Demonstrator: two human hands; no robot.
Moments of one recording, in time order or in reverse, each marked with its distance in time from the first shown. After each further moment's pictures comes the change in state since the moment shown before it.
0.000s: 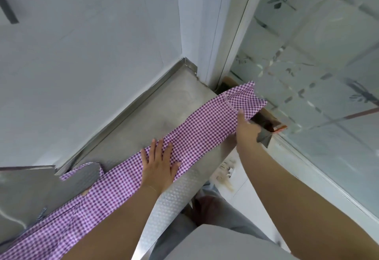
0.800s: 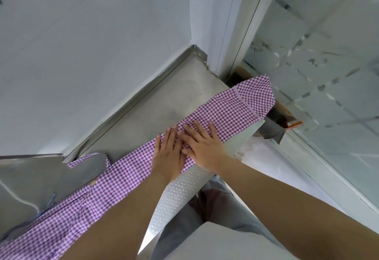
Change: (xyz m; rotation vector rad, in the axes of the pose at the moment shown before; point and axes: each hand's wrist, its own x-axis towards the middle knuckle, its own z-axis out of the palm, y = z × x) left_hand 0.013 0.010 0.010 -0.014 0.076 0.095; right_hand -0.009 0.101 0.038 -1.431 -0.601 -1.569
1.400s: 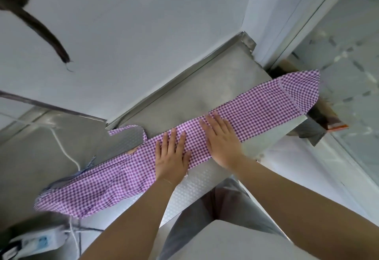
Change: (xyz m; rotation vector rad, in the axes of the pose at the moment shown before) left_hand -0.088 -0.050 0.024 -0.032 0.035 -0.335; right_hand 0.009 -0.068 0.003 0.039 -0.009 0.071
